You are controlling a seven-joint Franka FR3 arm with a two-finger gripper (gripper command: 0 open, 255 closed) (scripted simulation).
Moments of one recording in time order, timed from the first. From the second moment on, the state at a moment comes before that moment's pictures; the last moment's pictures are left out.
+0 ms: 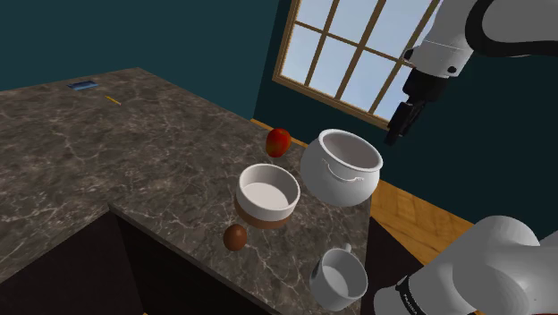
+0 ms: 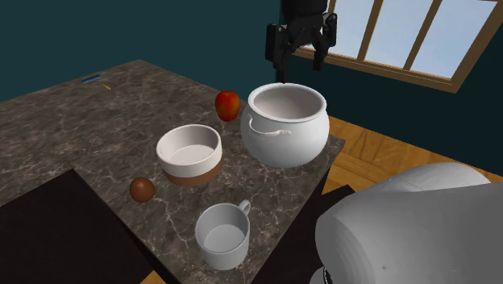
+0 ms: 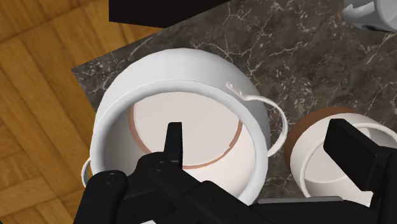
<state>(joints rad) 0.00 -0.76 -0.01 -2.38 -0.06 1.53 -0.13</state>
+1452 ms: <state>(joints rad) 0.01 -0.07 0.07 -2.04 -0.06 1.96 0.03</state>
